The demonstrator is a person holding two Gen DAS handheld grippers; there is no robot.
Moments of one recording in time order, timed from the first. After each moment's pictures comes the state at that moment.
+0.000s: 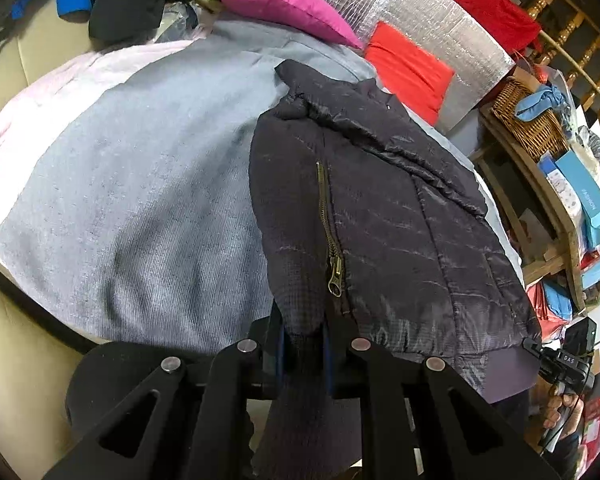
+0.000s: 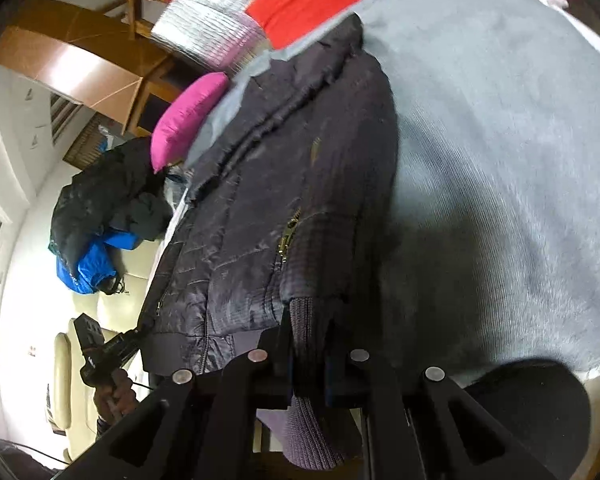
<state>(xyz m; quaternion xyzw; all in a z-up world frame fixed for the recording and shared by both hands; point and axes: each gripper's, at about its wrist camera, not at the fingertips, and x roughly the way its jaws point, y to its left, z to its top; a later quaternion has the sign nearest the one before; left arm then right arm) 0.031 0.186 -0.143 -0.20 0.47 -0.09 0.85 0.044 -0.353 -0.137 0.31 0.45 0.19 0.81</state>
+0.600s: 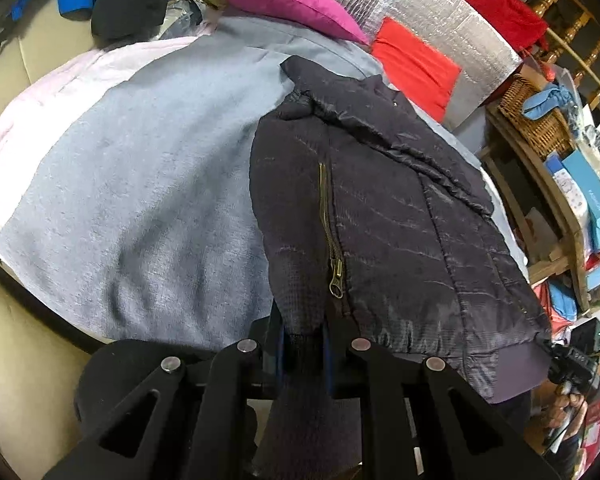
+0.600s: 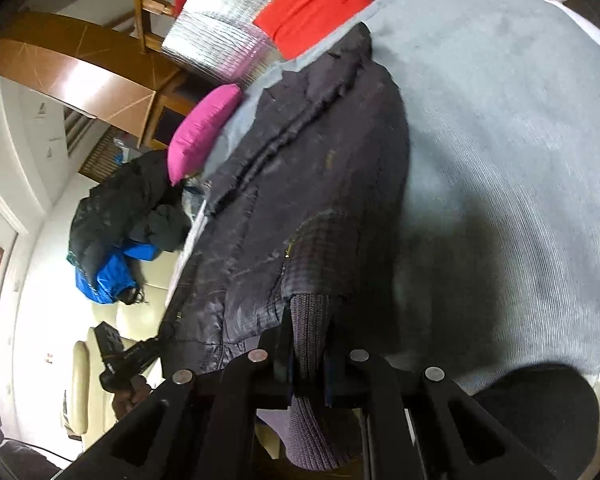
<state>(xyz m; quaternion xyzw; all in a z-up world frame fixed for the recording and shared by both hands) 0.031 0.184 -0.137 -0.20 0.47 -0.08 0.85 0.047 -0.358 -0.132 0.35 0.43 0.21 0.81</state>
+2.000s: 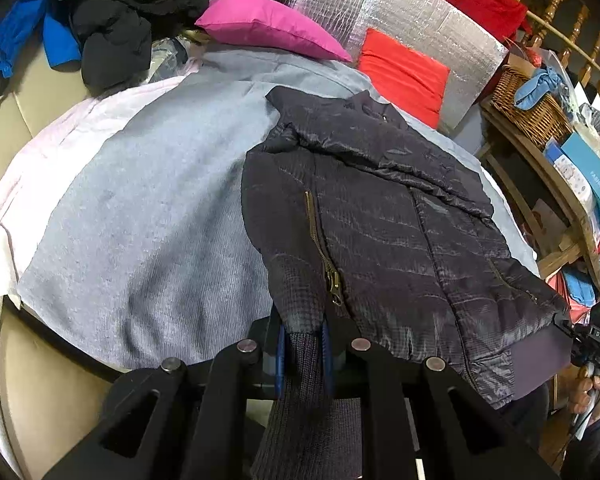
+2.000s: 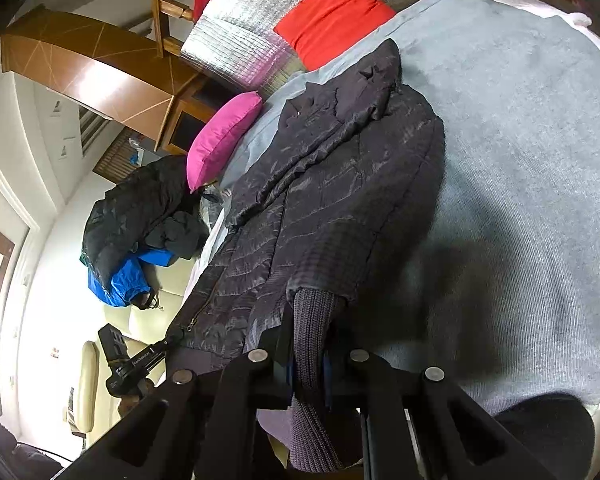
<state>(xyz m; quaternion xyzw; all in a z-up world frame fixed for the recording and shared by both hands) 0.030 0.172 -0.107 -0.15 0.44 -0.08 0.88 0.060 -0.353 -0.107 0.34 0.41 0.23 0.81</state>
